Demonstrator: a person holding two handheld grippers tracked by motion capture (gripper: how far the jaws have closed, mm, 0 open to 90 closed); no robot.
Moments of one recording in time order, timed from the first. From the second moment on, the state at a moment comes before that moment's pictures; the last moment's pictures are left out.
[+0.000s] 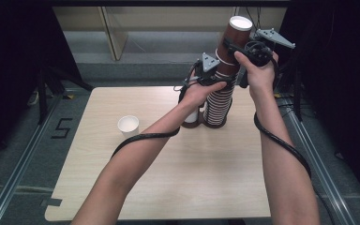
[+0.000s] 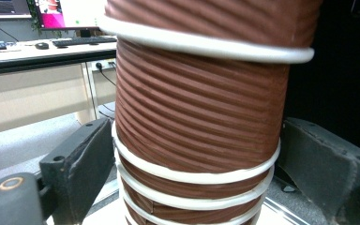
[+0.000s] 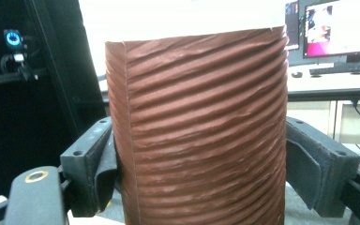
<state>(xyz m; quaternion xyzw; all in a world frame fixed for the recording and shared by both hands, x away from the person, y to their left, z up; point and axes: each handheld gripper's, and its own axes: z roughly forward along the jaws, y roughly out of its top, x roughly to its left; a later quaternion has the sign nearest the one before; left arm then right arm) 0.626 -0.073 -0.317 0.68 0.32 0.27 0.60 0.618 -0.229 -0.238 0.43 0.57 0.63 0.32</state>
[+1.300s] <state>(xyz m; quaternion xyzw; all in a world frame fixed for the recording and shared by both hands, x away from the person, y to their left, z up) 0.590 -0.055 -0.313 0.67 0.29 0.29 0.62 0.576 -0.272 -0.195 0.42 0.46 0.71 0.34</state>
